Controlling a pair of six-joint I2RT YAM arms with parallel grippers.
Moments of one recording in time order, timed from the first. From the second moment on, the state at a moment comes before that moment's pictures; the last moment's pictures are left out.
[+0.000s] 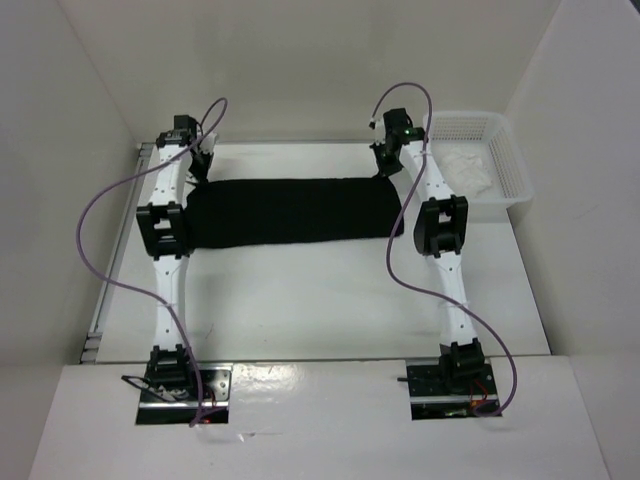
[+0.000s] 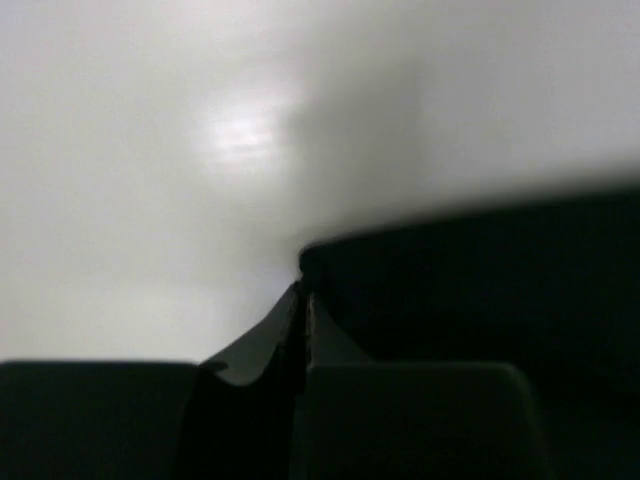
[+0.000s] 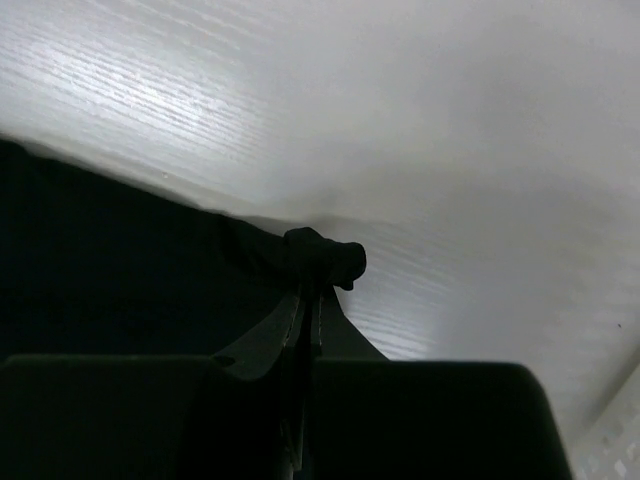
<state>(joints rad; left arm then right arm) 0.11 2.81 2.74 -1.09 0.03 0.29 0.16 2.69 2.64 -0.94 -0.05 -0.17</state>
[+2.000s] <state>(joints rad) 0.25 1.90 1.86 -1.28 0.43 0.44 0.14 2.18 2.36 -1.00 -0.12 -0.28</state>
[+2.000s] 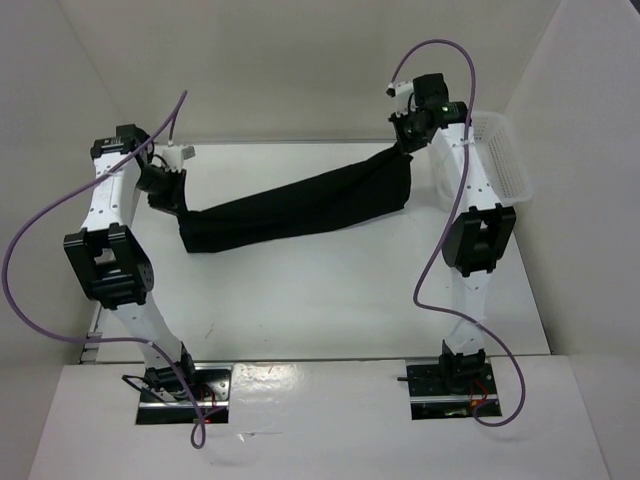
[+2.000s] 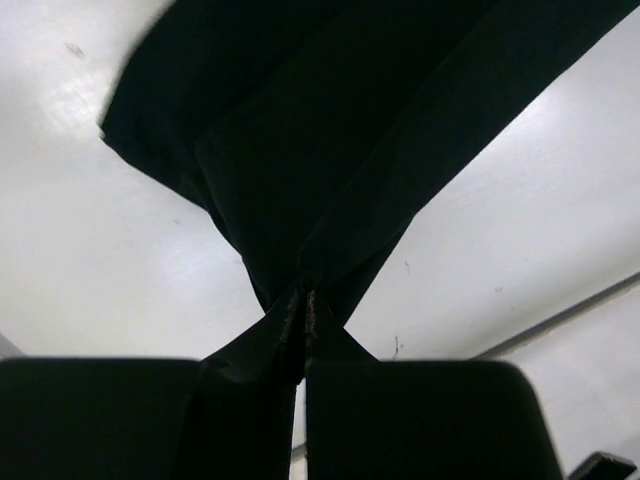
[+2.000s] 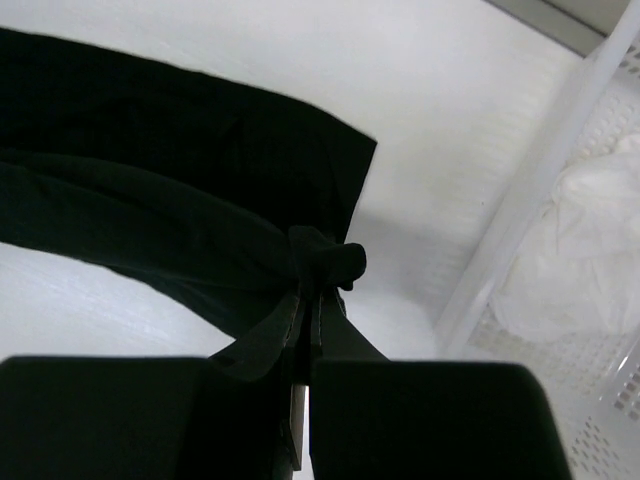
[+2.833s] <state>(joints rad) 0.25 1.56 1.55 -1.31 0.41 0.59 0.14 1.86 1.83 -0.80 -0.09 -0.35</state>
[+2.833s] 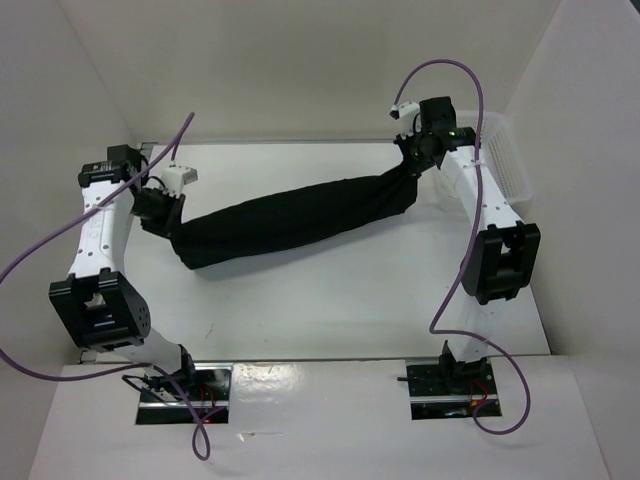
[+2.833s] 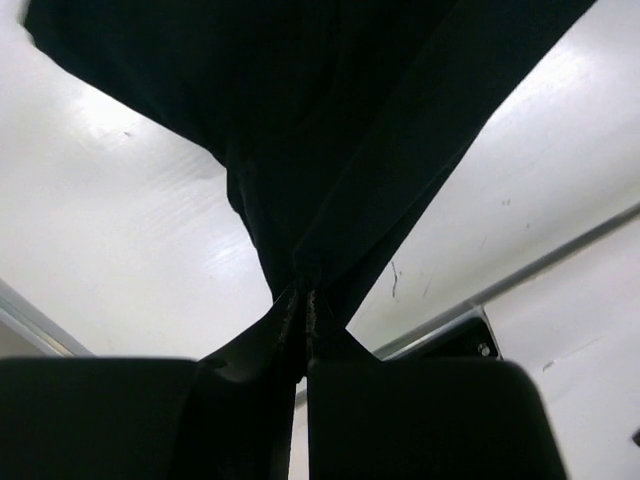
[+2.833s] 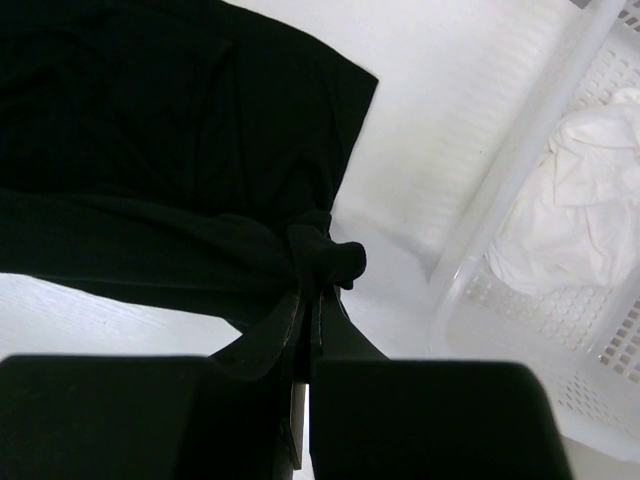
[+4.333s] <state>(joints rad) 0.23 1.74 1.42 -0.95 0.23 0.37 0.16 2.13 2.04 -0.74 -0.09 -0.36</state>
